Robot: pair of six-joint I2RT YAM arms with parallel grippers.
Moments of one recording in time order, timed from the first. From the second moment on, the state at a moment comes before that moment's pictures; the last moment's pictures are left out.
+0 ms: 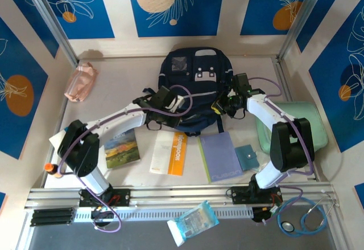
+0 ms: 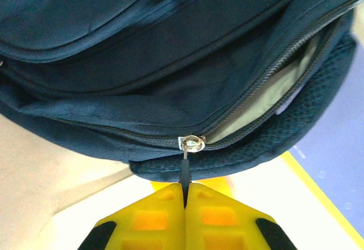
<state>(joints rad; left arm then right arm) -0.73 1.66 1.23 -0.61 0.09 -0.25 0.20 1.59 1.08 -0.57 -0.45 0.89</state>
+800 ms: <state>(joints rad) -0.60 1.79 1.30 -0.70 -0.15 -0.13 0.16 1.58 1.11 -0.58 -0.48 0.86</state>
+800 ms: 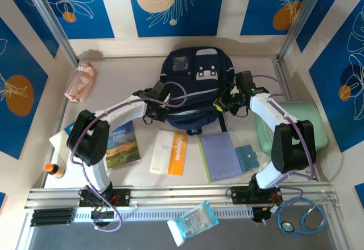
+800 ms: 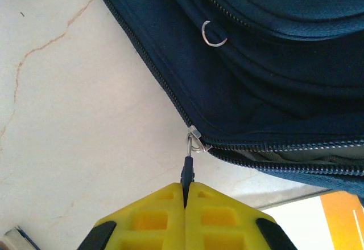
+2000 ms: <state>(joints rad) -0.75 1.77 1.23 -0.46 0.22 -0.31 0.33 1.40 0.95 -0.70 -0.37 1.10</state>
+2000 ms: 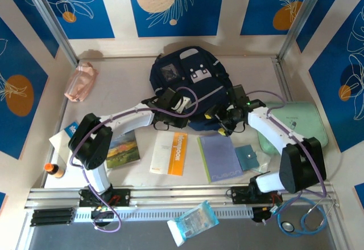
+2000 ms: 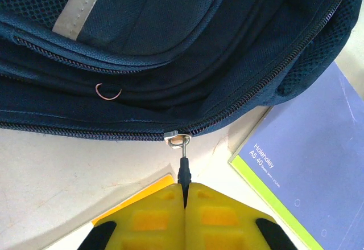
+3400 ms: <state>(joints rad) -0.73 1.84 1.34 -0.65 -0.17 -0.13 0.41 1.60 1.10 -0.72 -0.14 1.27</state>
